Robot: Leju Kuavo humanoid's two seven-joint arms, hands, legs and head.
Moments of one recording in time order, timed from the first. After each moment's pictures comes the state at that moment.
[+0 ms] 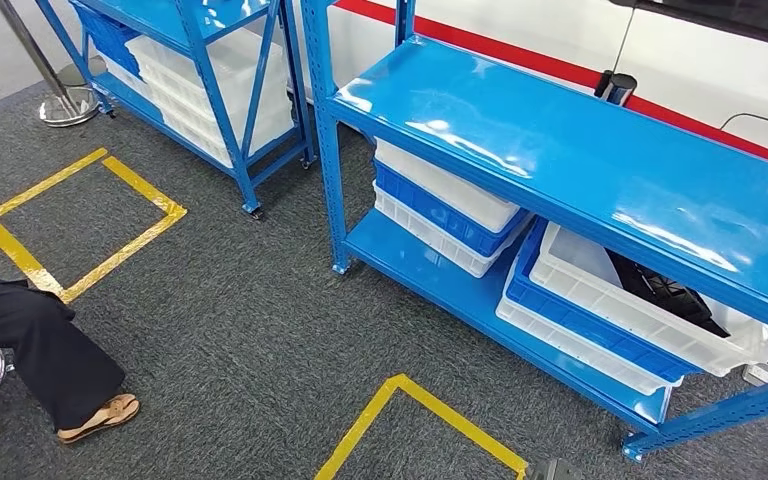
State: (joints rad) left arm -0.11 -0.18 1.00 -0.23 -0.30 -0.08 -0.60; right arm -0.17 0.19 -0.36 -0.28 -0.10 0.00 -0.49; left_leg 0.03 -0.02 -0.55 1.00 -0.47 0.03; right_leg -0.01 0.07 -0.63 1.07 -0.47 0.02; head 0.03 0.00
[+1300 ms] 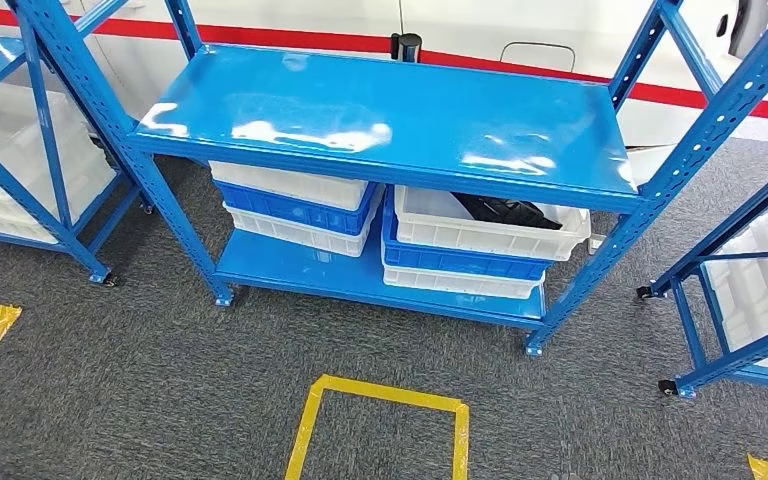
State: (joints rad) left arm -0.13 -0.19 1.00 -0.23 -0.32 -0.08 -0.58; right arm -0.16 0.19 -0.36 -0.27 -0.13 -0.03 -0.54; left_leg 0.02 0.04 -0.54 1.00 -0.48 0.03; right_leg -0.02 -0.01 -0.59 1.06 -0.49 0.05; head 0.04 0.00
